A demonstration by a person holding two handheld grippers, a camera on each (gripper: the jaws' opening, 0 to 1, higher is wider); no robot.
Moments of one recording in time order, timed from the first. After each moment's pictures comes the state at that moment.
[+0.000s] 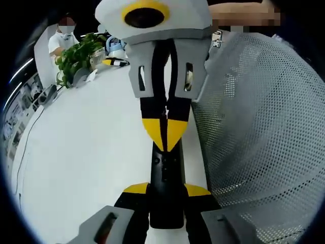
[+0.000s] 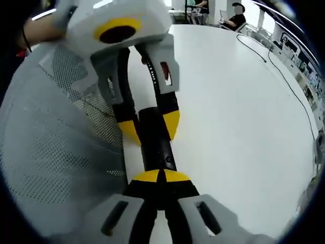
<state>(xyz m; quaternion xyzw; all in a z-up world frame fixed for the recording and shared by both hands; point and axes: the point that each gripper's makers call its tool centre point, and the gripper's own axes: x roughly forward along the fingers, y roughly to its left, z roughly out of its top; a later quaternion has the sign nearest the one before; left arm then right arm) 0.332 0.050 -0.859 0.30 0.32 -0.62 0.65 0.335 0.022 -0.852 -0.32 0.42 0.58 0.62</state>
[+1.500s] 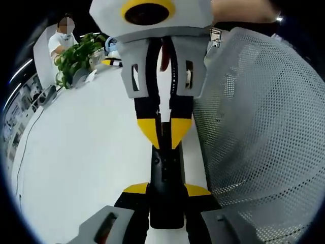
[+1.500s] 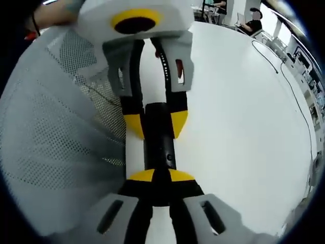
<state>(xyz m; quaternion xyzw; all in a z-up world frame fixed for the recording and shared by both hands) 0.332 0.050 -0.860 0.30 0.32 -0.63 0.65 0.335 0.016 -0.852 -0.37 0.41 0.60 0.58</state>
